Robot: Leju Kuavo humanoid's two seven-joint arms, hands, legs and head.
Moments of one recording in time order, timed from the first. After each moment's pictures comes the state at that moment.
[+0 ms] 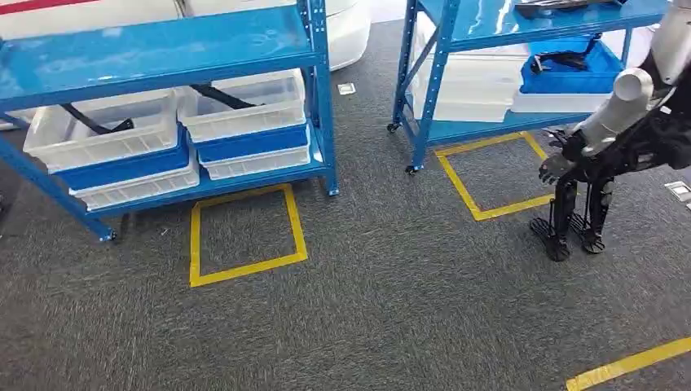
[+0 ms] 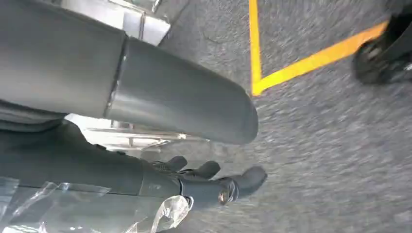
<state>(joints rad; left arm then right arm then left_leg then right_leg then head) -0.12 0.01 -1.10 -0.24 0.63 0.37 0.10 -0.08 0.03 0.42 -0.21 -0.26 -0.21 0.36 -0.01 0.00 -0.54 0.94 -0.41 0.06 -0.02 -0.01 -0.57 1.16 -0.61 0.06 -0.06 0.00</state>
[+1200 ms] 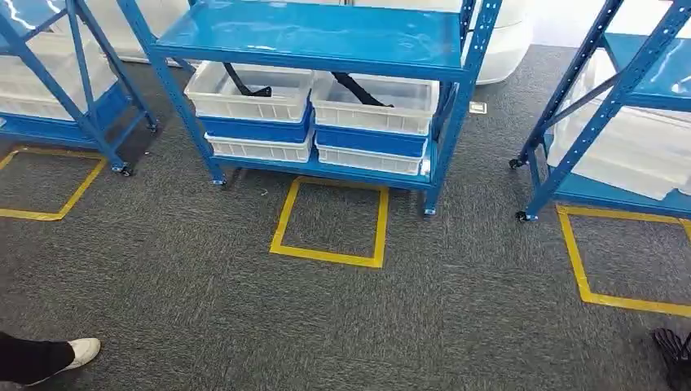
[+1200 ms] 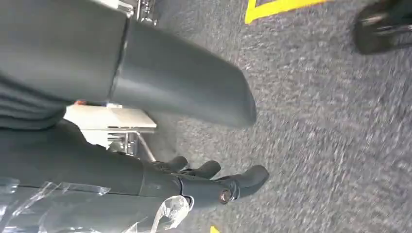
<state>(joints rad) -0.11 0.00 -1.10 -0.24 0.64 0.39 0.15 -0.08 0.02 0.45 -0.21 -0.29 -0.31 0.39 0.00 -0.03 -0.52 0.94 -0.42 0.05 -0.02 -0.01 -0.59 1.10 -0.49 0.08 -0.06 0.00</state>
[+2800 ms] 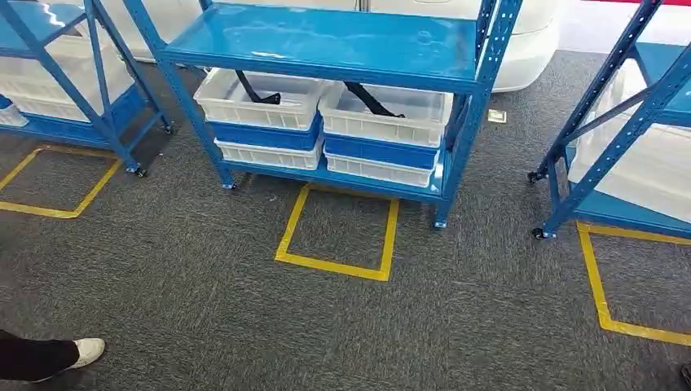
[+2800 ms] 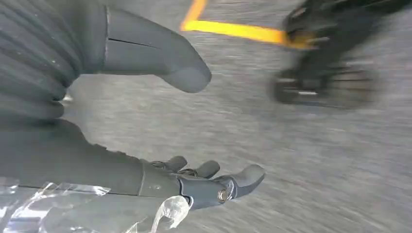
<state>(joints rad) 0.19 0.01 -0.24 -0.31 0.07 0.05 0.02 0.03 0.00 0.11 -0.42 -0.03 -0.03 0.04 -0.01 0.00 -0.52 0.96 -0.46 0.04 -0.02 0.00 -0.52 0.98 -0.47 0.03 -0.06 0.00</state>
